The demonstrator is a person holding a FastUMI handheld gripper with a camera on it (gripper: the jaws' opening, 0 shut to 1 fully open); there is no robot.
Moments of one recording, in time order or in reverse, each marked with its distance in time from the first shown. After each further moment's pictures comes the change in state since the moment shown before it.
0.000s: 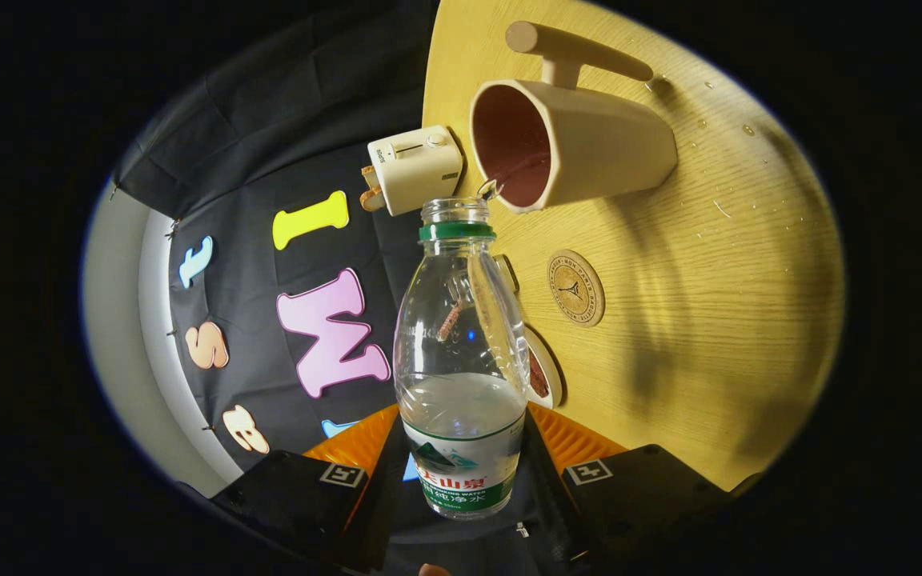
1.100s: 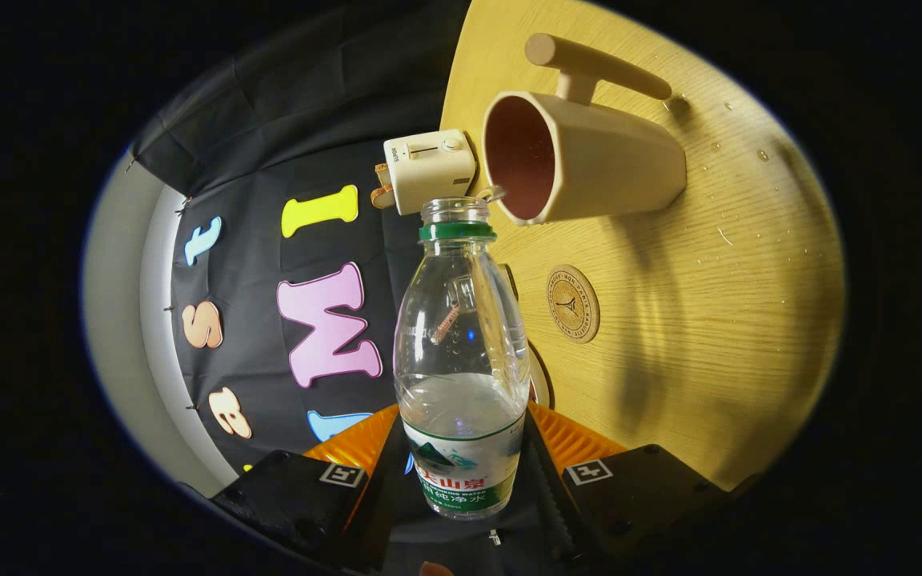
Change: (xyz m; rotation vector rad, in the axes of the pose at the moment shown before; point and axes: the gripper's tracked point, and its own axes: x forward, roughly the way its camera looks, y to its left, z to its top) arm -0.001 -0.010 0.007 -0.101 -0.020 -0.001
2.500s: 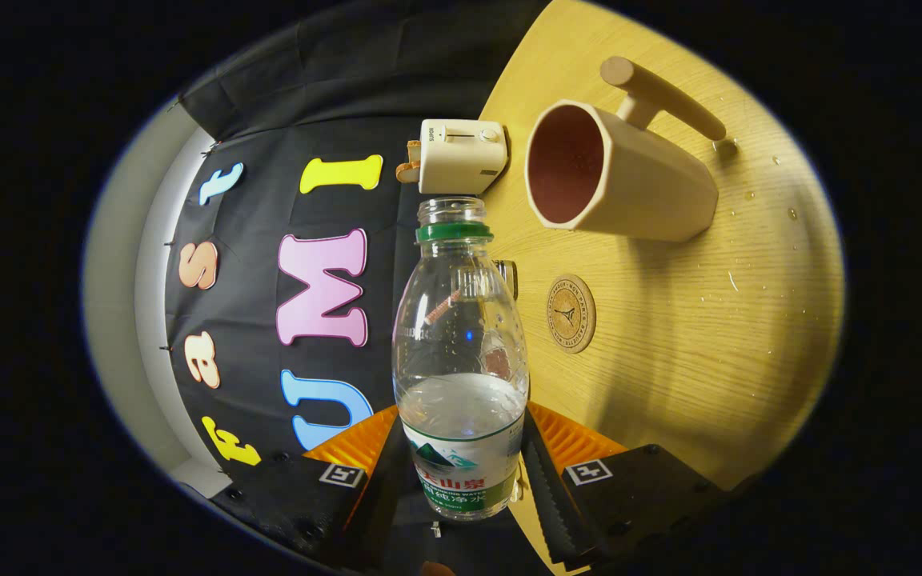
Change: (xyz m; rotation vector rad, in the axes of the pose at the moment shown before) arm -0.005 -0.009 -0.005 -0.211 0.051 -0.016
